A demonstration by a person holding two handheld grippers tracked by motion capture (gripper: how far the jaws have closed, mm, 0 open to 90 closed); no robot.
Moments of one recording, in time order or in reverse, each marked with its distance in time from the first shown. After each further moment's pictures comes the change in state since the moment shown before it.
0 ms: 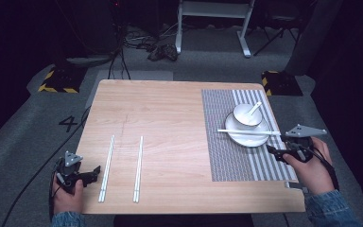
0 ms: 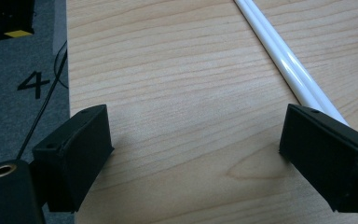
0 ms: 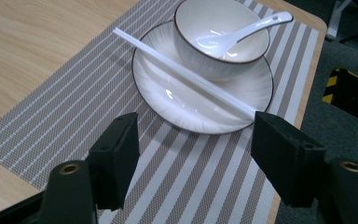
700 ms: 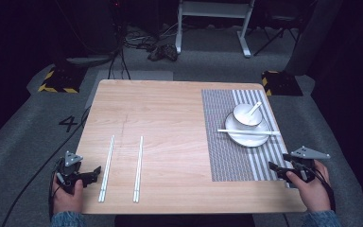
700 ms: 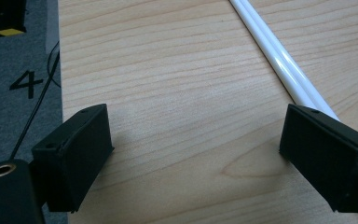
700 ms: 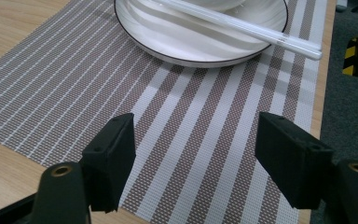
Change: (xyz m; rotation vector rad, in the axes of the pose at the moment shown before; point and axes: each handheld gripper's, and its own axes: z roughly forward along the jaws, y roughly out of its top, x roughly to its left) left arm 0.001 0.000 0.000 0.003 -0.018 -0.004; right arm -0.003 -0.079 0.023 -0.036 0.022 0.143
